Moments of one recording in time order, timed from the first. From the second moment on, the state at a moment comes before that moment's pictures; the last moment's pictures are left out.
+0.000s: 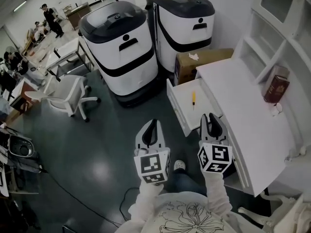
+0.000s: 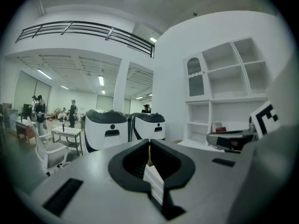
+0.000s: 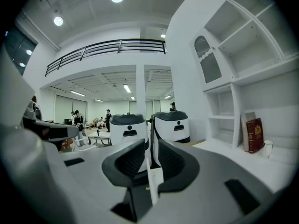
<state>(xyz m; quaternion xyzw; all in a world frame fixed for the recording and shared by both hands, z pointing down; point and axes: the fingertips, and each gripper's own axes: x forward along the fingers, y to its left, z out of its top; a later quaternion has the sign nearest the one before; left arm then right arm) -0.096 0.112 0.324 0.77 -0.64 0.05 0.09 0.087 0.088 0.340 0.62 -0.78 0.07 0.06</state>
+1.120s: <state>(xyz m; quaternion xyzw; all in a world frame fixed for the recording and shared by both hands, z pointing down) -0.047 -0.092 0.370 0.77 -0.62 0.09 0.13 0.137 -0.110 0.392 0.62 -0.77 0.12 0.10</state>
